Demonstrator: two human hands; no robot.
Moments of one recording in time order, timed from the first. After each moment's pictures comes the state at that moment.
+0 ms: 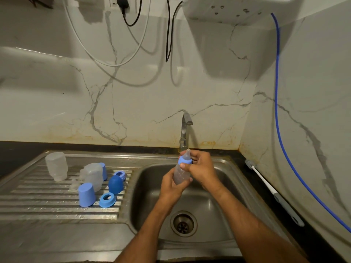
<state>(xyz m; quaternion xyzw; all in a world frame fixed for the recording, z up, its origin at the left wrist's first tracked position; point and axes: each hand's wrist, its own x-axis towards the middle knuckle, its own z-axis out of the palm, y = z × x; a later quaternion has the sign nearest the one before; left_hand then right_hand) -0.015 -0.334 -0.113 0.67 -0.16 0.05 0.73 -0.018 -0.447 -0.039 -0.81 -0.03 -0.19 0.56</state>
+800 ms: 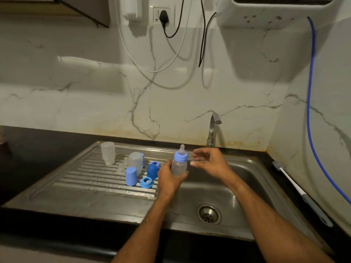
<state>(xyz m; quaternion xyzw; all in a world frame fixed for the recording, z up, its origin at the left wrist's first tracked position) -0.047 -0.256 -0.097 0.78 -0.02 0.19 0.60 -0.038 -0.418 -0.027 -0.86 -0.10 -0.09 0.50</state>
